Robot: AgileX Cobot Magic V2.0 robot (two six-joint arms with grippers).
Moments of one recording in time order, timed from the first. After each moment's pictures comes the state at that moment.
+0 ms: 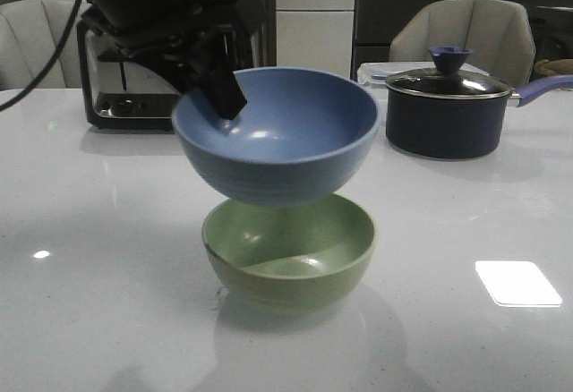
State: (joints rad) left arm -0.61 1.66 -1.28 -0.22 0.72 0.21; right arm 0.47 0.69 -0.66 0.19 0.80 -0.26
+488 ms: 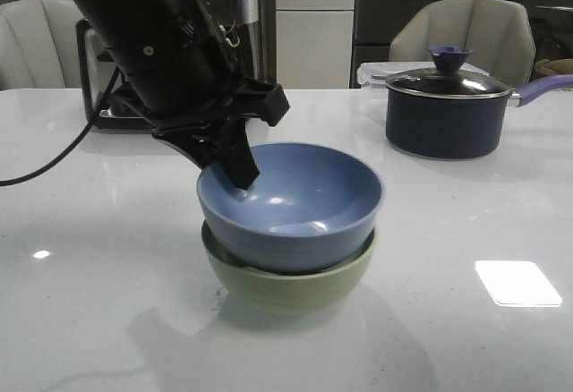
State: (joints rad) left arm -0.61 1.80 -1.27 -0.27 0.67 0.21; right arm 0.47 0.69 -0.66 0.19 0.80 -0.26
